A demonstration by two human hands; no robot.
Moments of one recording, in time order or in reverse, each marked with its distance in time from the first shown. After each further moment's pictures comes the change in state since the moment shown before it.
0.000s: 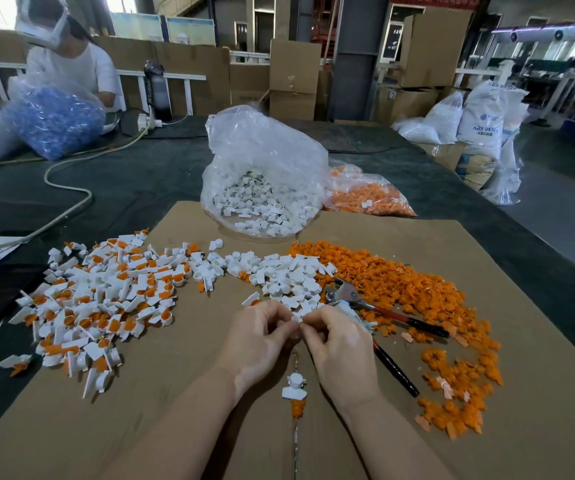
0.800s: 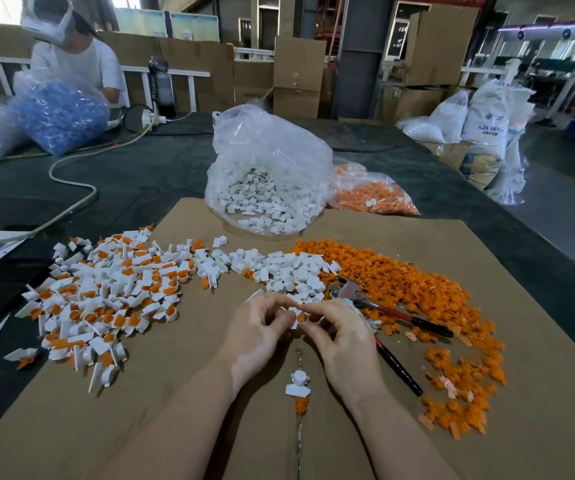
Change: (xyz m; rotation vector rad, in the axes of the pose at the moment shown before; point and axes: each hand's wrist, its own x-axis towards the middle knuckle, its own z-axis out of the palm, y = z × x) left_hand 0.000 0.005 -0.006 -0.102 -0.004 -0.007; right_hand 0.003 0.001 -0.002 0.176 -0.053 0.017
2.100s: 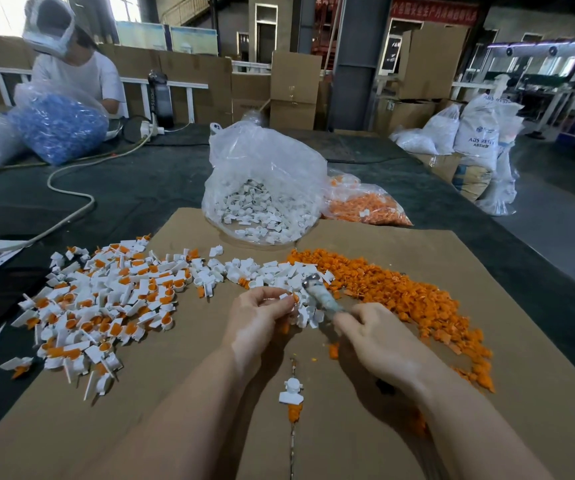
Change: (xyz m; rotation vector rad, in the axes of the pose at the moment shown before) left_hand 0.013 0.024 0.009 -0.584 0.128 -0.321; right_hand 0.029 -0.031 -0.065 -0.287 -0.463 0.431
